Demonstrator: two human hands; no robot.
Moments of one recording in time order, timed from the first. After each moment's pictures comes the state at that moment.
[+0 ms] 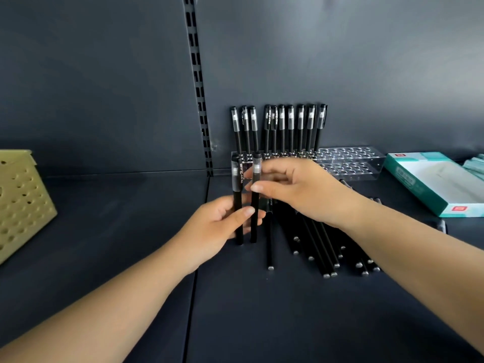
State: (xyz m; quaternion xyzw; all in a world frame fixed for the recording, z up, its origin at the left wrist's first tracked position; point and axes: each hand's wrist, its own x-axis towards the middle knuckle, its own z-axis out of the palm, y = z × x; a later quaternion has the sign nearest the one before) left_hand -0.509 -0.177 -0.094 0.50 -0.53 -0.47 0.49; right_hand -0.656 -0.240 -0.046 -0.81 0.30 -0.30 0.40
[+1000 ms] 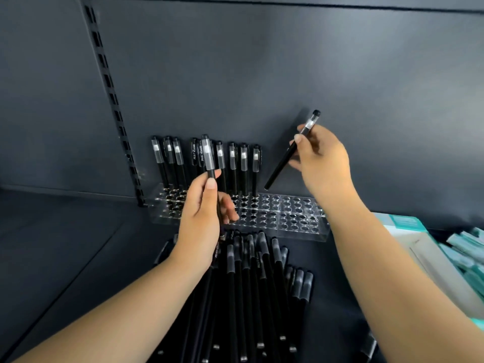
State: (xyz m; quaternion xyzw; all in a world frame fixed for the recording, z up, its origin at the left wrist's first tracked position) left_hand -0.642 -0.314 -0.084 0.50 -0.39 -0.28 0.72; right_hand -0.761 -0.418 -0.024 -0.67 0.38 -0.53 0.35
